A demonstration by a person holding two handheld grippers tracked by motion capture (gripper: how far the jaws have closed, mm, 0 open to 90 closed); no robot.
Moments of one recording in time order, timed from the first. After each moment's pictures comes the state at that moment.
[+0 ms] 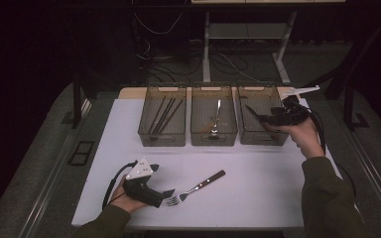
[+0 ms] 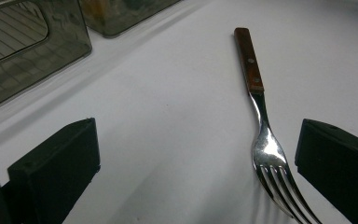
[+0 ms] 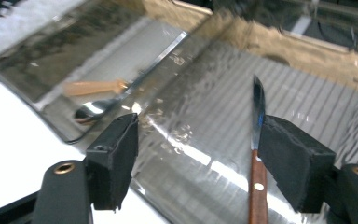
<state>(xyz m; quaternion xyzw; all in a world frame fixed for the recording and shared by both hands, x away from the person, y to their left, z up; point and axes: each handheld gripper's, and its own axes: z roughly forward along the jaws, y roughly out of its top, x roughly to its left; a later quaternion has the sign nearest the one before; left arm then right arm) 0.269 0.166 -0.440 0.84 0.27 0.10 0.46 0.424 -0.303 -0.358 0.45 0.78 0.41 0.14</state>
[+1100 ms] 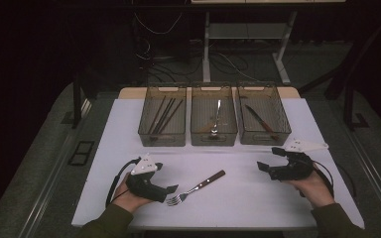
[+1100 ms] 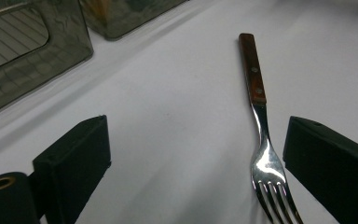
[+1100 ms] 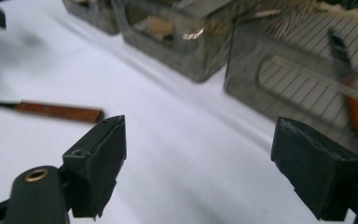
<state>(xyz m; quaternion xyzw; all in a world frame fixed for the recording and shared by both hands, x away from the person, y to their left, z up) 0.274 0.153 -0.429 0.84 0.29 0.10 0.44 0.294 -0.293 -0.416 0.38 0.80 0.44 0.15</state>
